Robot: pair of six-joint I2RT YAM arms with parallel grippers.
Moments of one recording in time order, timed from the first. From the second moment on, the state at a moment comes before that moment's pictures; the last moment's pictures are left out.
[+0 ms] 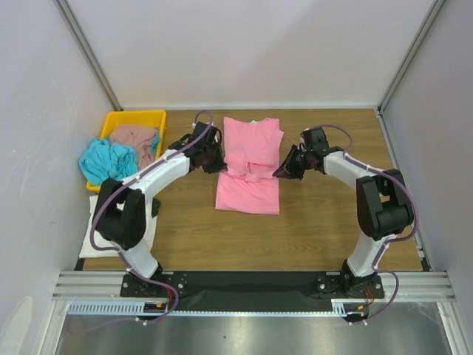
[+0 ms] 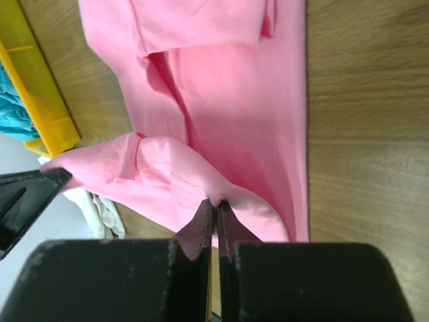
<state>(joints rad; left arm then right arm) -0.47 1.69 1.28 -0.49 0.04 -0.66 0.29 1.77 1.16 -0.30 -0.46 0.78</state>
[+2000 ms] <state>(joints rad) -0.35 1.91 1.58 -0.47 0.12 -0.48 0.23 2.02 1.52 -0.38 -0.41 0.67</state>
